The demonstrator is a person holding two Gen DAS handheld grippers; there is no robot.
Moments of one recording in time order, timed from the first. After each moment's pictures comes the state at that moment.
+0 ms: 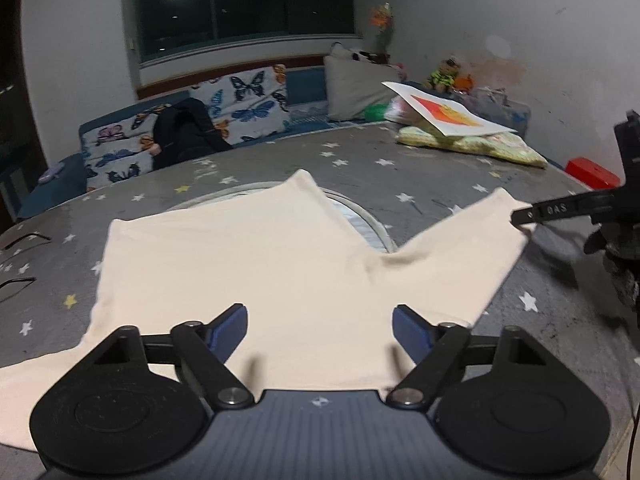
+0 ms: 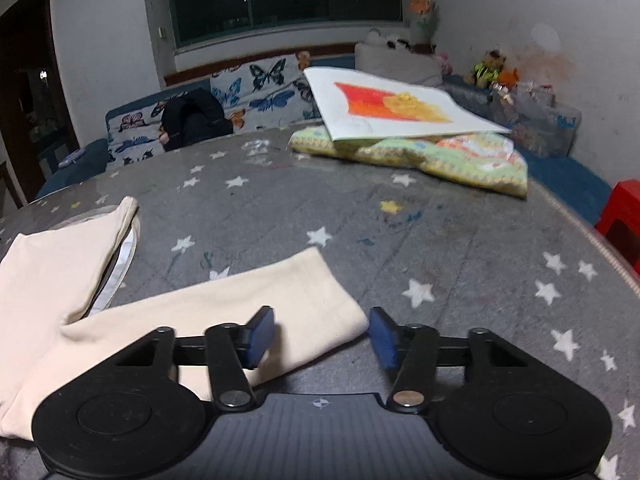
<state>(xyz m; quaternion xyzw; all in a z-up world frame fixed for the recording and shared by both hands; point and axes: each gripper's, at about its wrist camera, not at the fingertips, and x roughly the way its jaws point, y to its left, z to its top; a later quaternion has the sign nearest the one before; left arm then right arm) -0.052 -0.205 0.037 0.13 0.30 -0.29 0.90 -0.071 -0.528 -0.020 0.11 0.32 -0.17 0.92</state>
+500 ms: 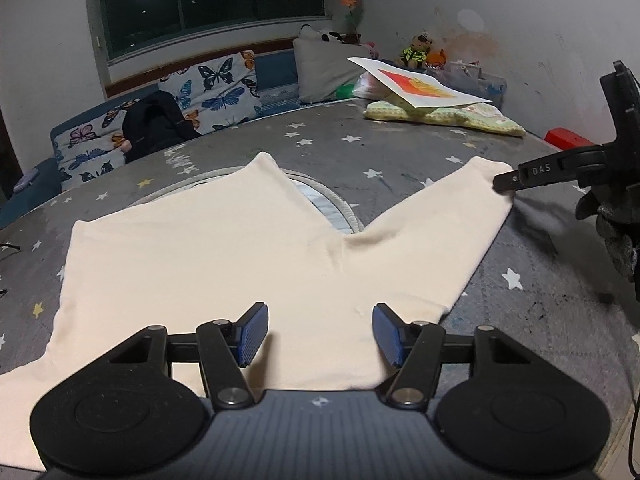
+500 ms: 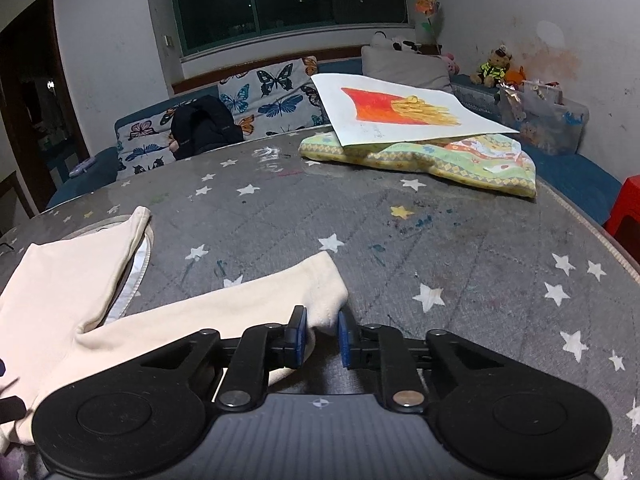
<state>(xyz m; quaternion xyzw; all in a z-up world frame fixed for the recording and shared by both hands) -0.052 -0.226 0.026 0.16 0.32 -0.32 0.88 -0.073 -0.530 -0.014 0.13 0.32 -0.15 0.93</state>
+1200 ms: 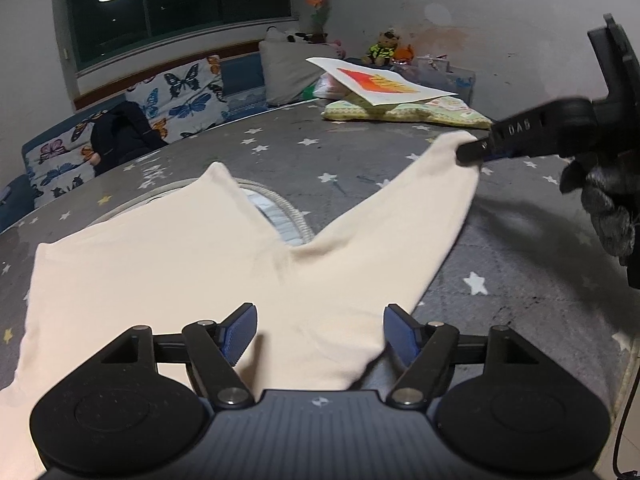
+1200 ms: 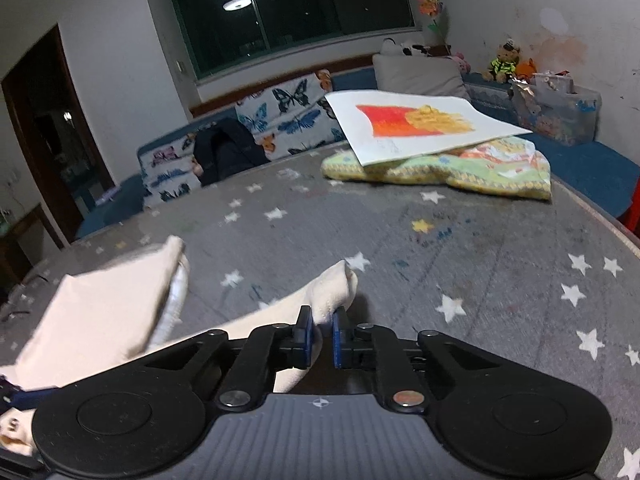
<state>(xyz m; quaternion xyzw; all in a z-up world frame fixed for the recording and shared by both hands) -0.056 -0.250 0.024 0.17 0.32 -0.36 0.86 -0.084 -0.531 0.007 0.18 0.28 -0.12 0.94</state>
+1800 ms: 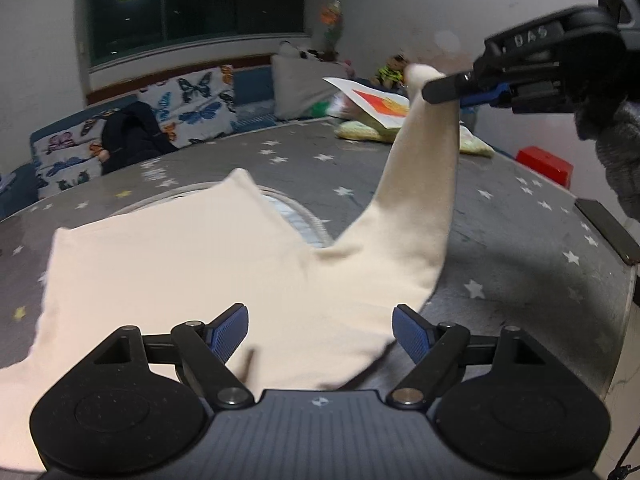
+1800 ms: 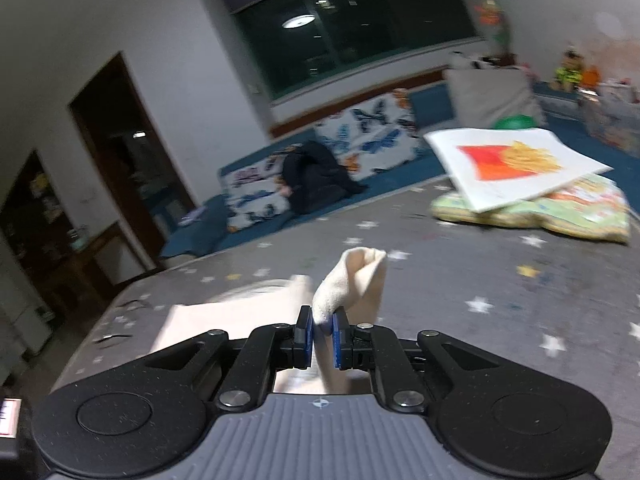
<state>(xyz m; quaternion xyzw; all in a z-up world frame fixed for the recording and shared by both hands) -0.061 -0.207 0.035 0.12 0.30 -0.35 0.88 -0.076 -0.471 0.078 0.20 0.24 0.01 0.95</state>
